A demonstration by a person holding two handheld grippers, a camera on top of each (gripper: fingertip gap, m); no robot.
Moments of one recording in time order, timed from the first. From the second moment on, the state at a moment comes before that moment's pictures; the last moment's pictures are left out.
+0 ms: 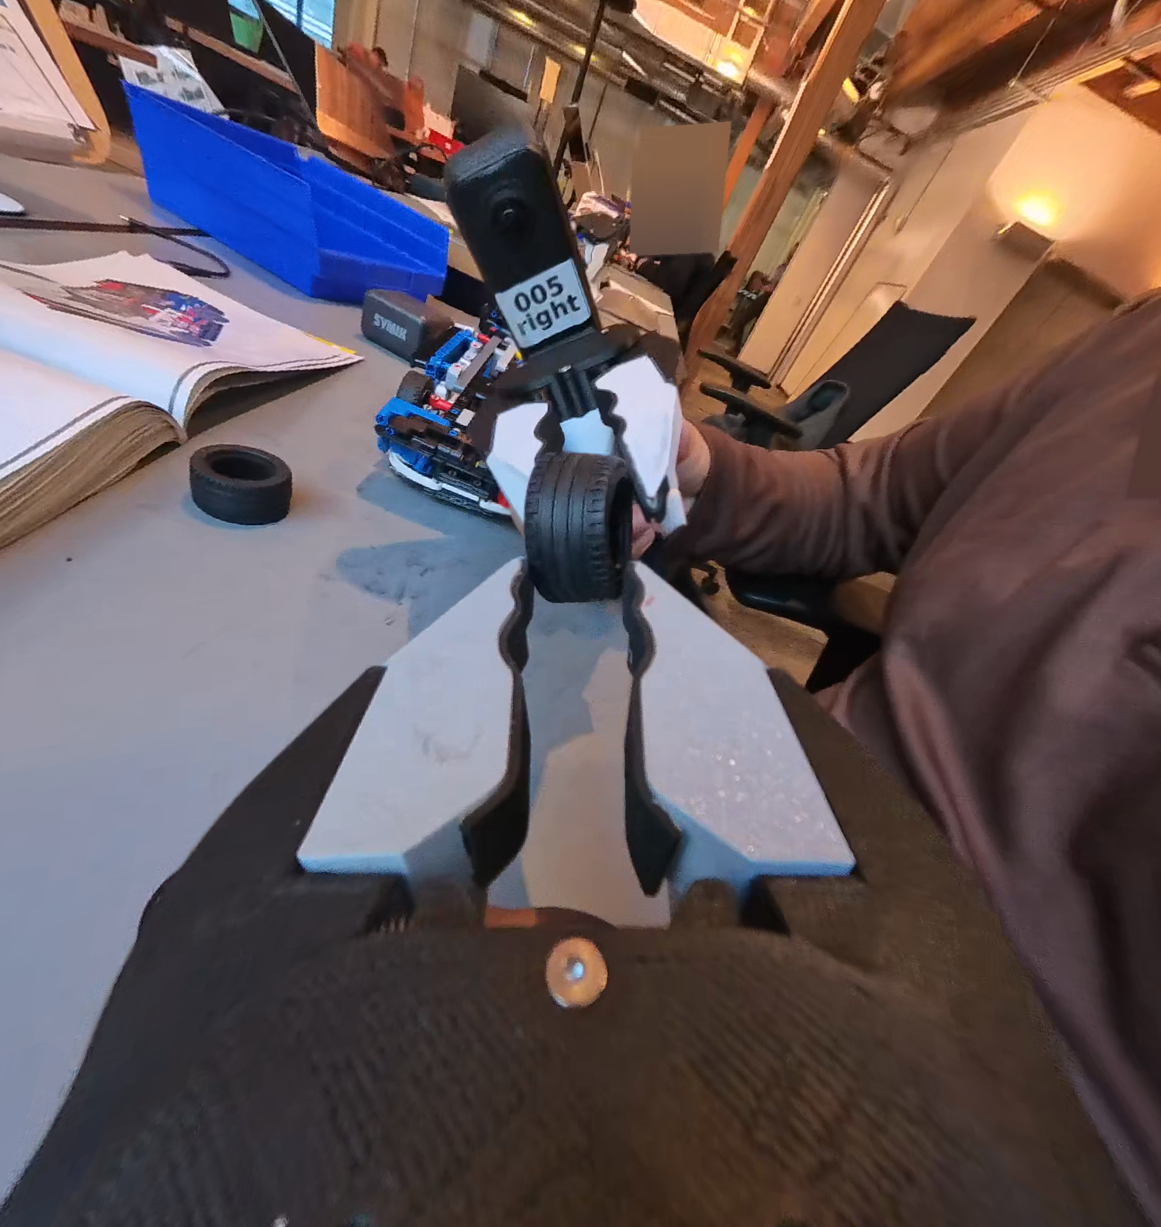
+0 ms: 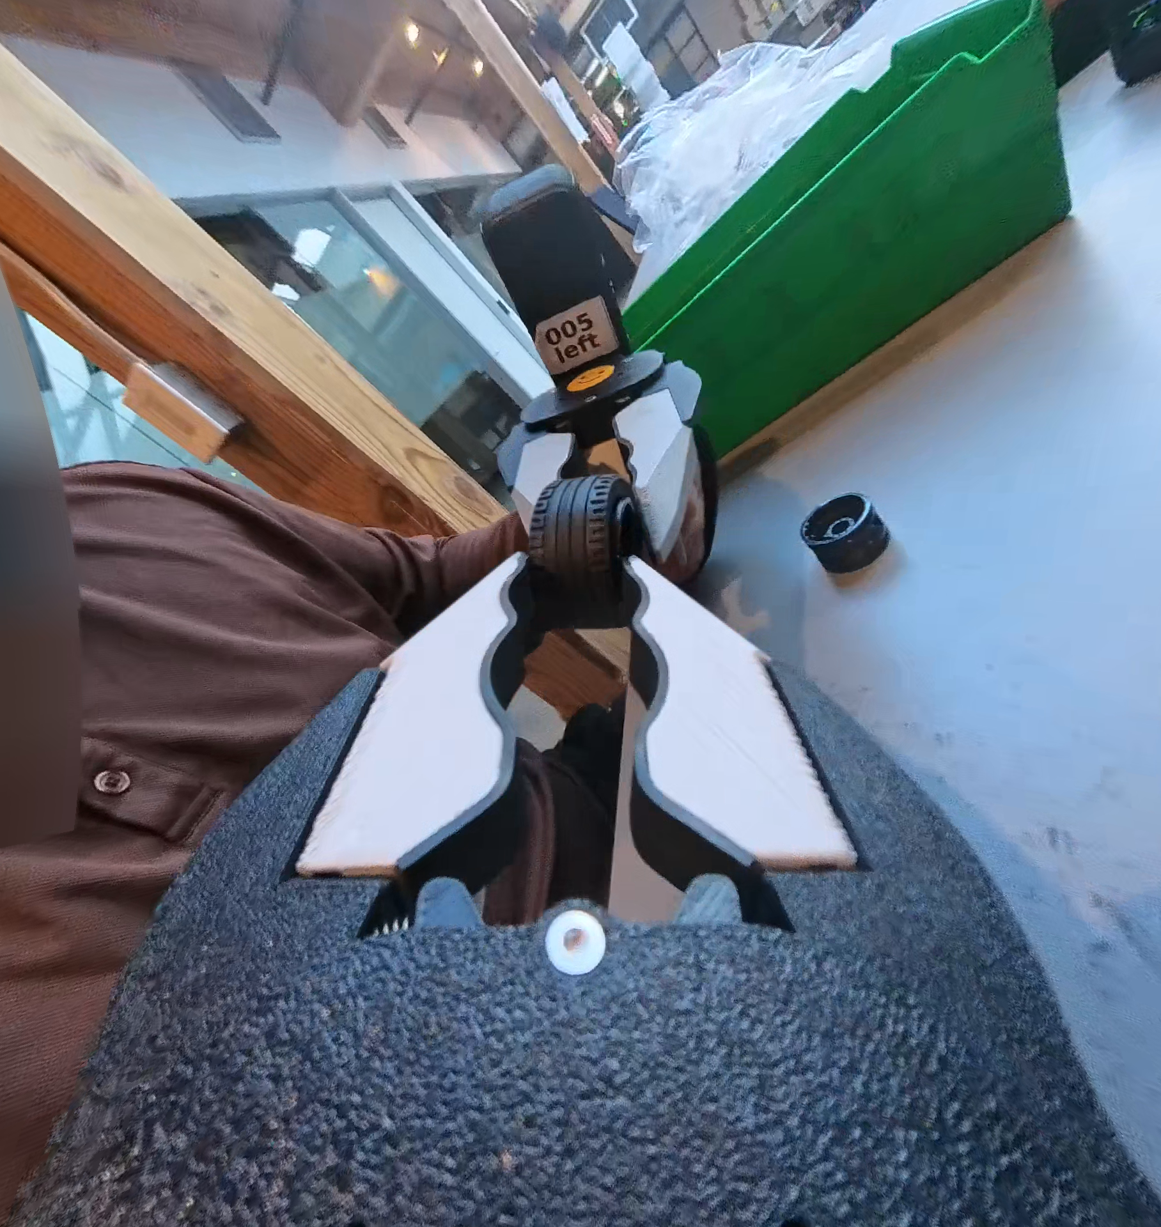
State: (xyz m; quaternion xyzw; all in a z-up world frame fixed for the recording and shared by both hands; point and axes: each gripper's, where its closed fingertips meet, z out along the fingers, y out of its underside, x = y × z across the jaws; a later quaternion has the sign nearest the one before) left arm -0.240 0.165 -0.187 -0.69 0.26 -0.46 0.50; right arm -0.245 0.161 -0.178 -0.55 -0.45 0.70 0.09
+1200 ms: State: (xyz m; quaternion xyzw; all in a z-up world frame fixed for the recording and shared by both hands) left arm -0.250 0.143 -0.281 -0.55 0.71 0.14 0.42; right arm -0.240 0.147 -0.275 -0.21 -0.87 0.02 0.44
